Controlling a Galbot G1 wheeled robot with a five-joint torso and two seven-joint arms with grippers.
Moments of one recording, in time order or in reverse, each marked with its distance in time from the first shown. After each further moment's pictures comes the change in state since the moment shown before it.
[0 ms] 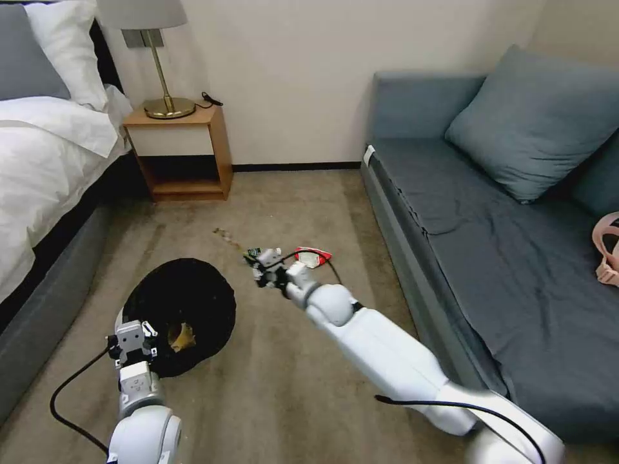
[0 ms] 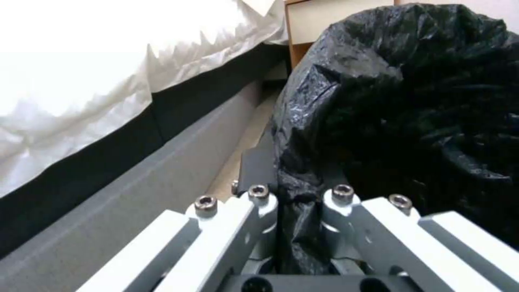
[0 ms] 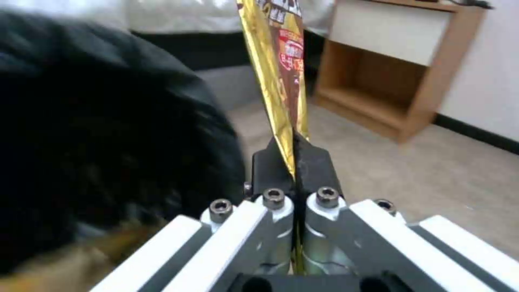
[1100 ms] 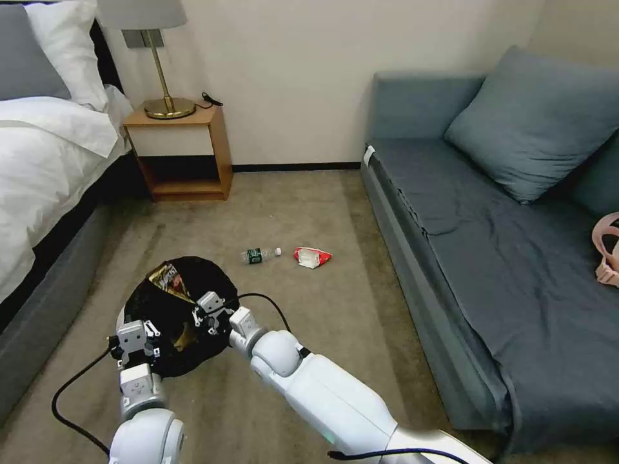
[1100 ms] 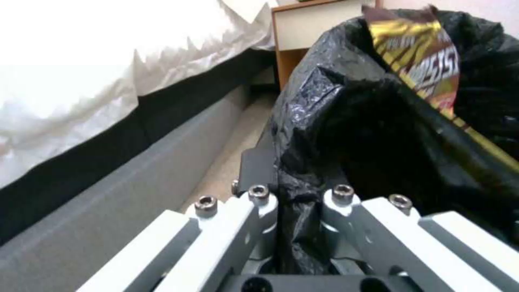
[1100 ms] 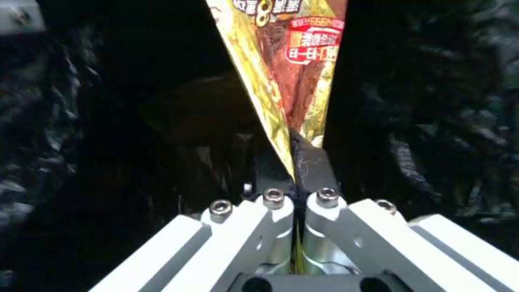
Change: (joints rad) left arm 0.038 -0.017 0.043 -0.056 0.003 -0.003 -0.006; right arm -0.167 0.132 -0.026 -0.059 -0.126 0.052 0.023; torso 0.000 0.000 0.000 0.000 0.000
